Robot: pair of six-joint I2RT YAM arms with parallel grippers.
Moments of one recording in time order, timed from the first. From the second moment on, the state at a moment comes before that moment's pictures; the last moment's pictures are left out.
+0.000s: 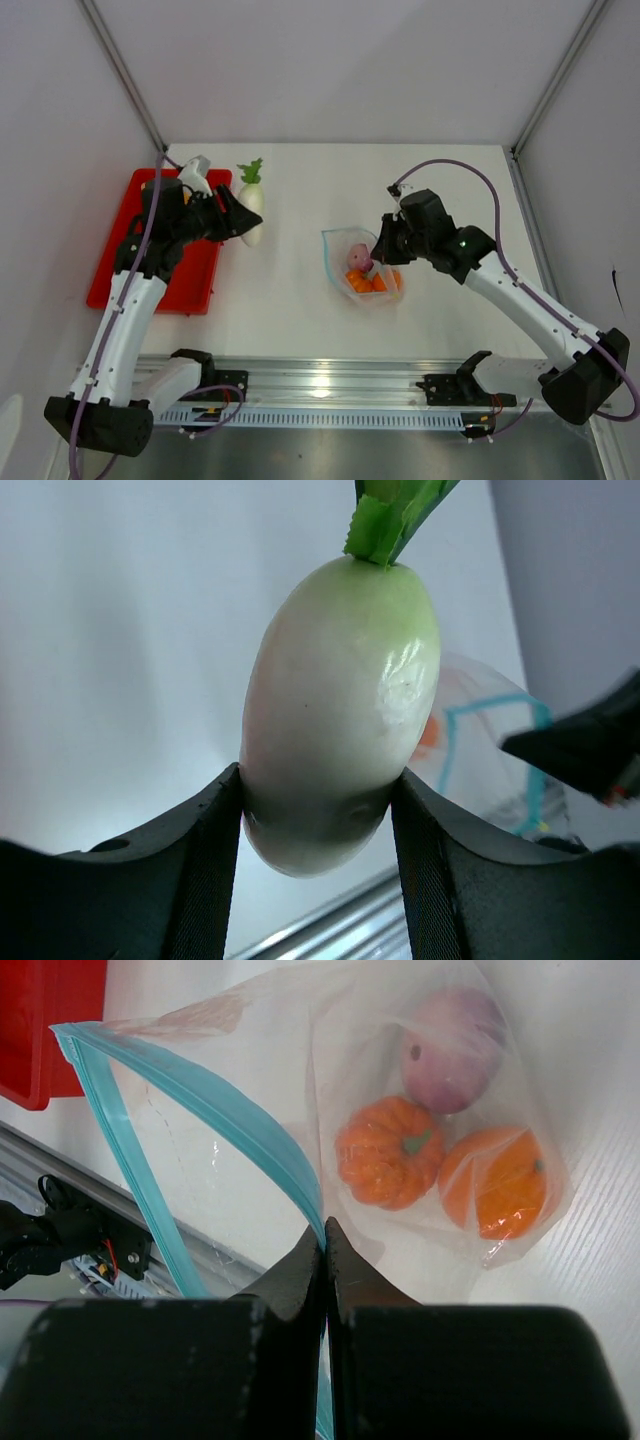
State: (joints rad) left arm -0.11 1.00 1.12 -0.65 0.40 -0.47; right arm 0.65 1.20 1.15 -0.68 -0.09 0.53
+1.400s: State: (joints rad) left arm -0.64 1.33 1.01 -0.43 0.76 -1.16; right arm 0.82 1.11 1.04 -0.52 0.21 0.50
